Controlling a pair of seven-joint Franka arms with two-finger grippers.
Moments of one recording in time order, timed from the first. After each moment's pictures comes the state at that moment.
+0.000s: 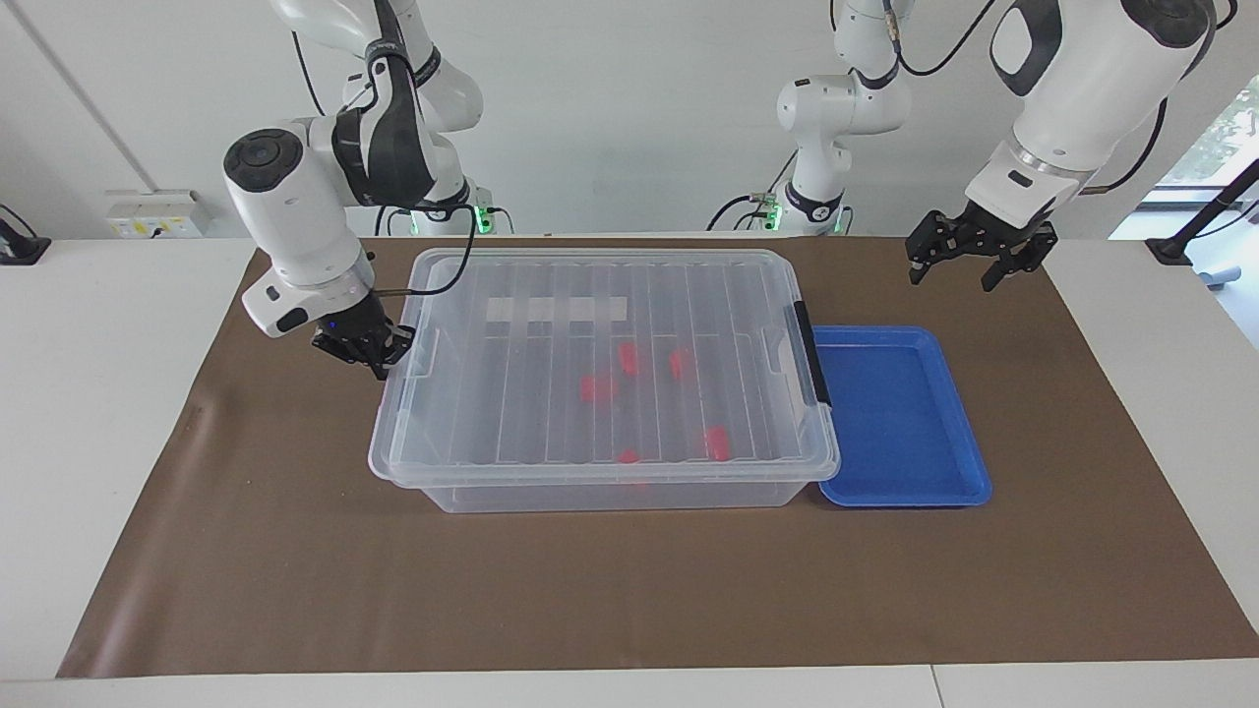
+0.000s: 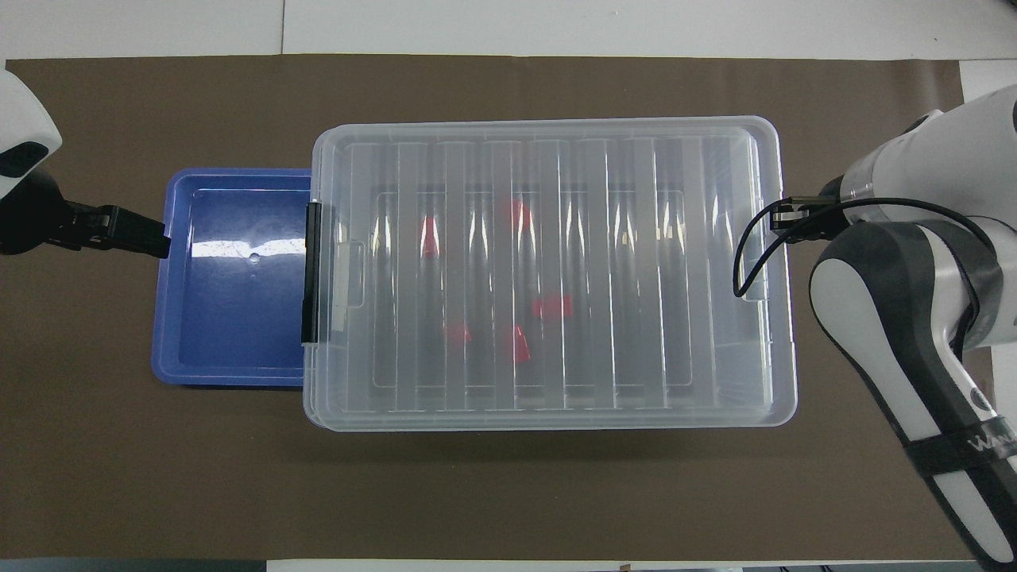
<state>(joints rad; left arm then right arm) -0.05 0.00 -0.07 -1.60 -0.04 1.57 0.06 -0.02 0.09 0.09 -1.86 -0.01 1.97 0.15</state>
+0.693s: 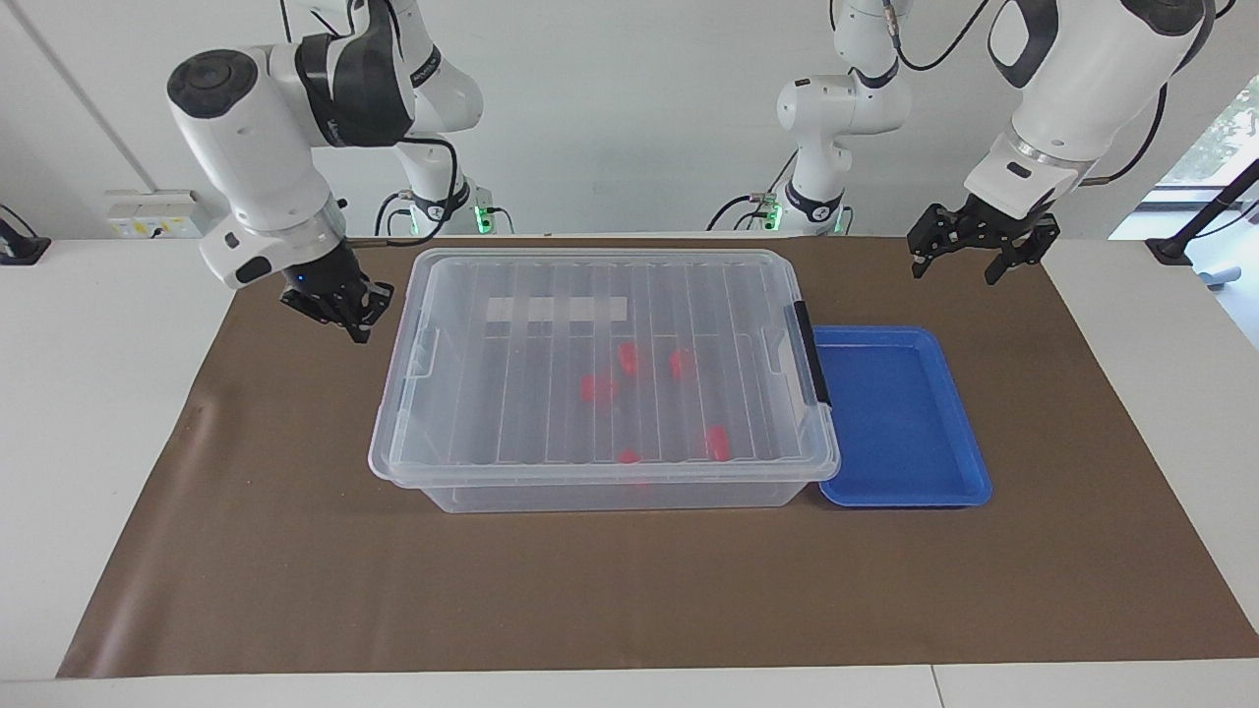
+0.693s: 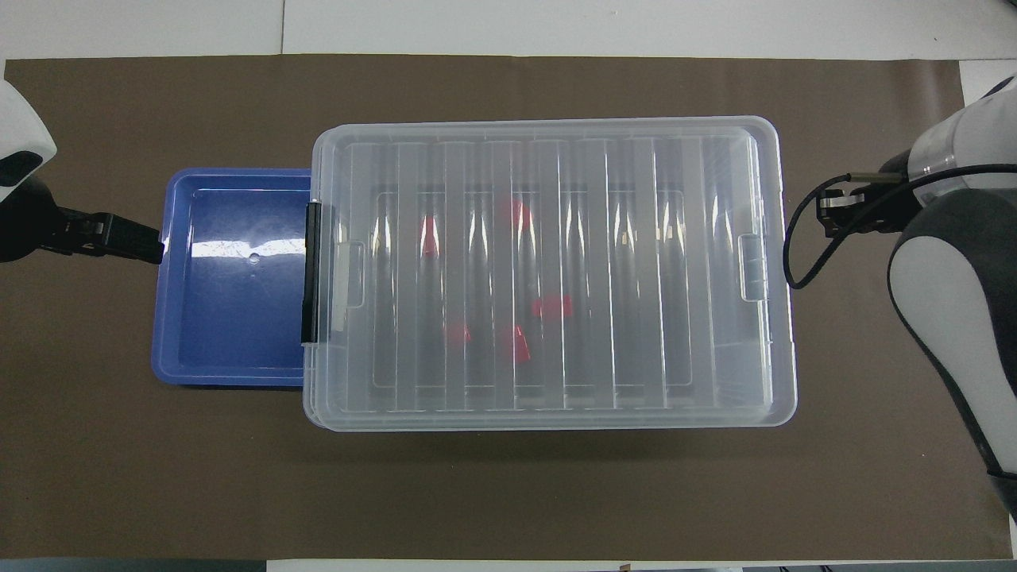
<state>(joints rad) -0.05 -0.02 -0.07 -1.61 -0.02 1.57 0.06 -0.02 0.04 0.08 -1.66 -0.01 1.69 0.15</state>
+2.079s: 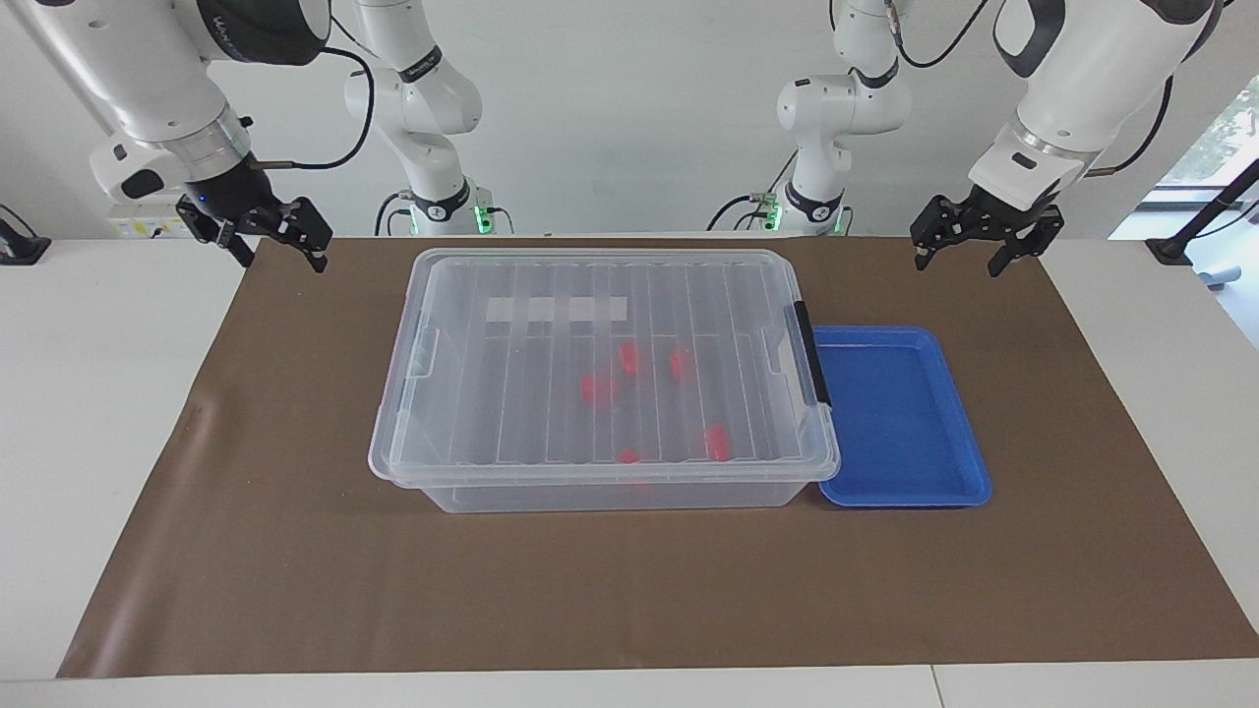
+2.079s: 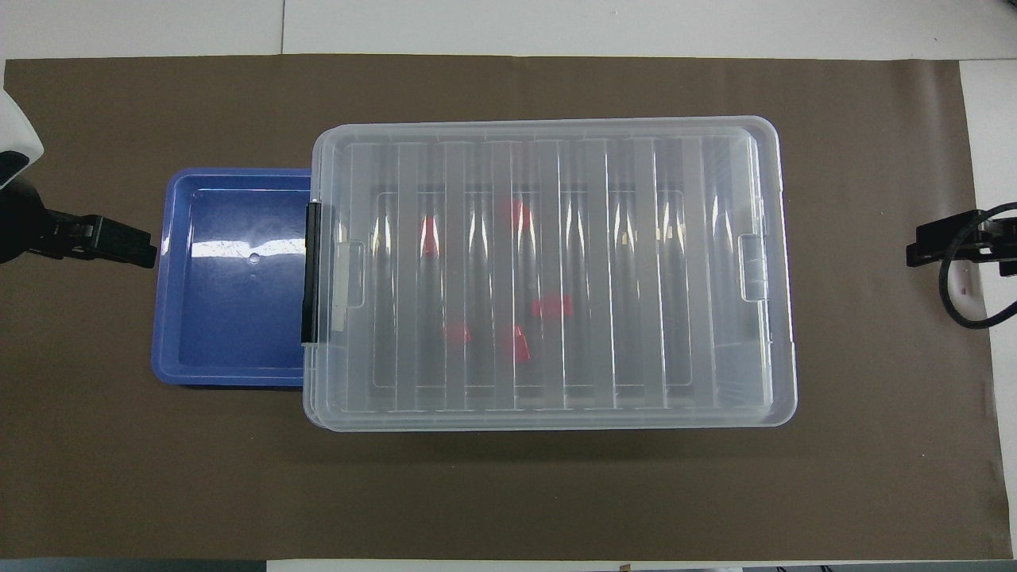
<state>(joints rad) -0.05 -0.02 -0.07 -1.59 -0.02 1.54 0.06 -0.15 -0.05 0.07 -1.65 0.02 1.55 0.05</state>
